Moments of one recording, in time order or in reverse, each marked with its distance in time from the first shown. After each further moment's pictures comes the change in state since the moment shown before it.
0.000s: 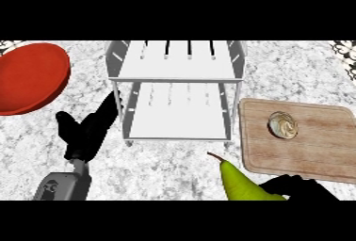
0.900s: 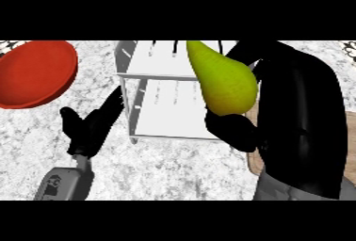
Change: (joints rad) left arm -0.035 -0.002 -0.007 0.015 0.002 -0.020 0.007; right arm -0.646 -0.003 -0.460 0.472 -0.423 -0.079 0.093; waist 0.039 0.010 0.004
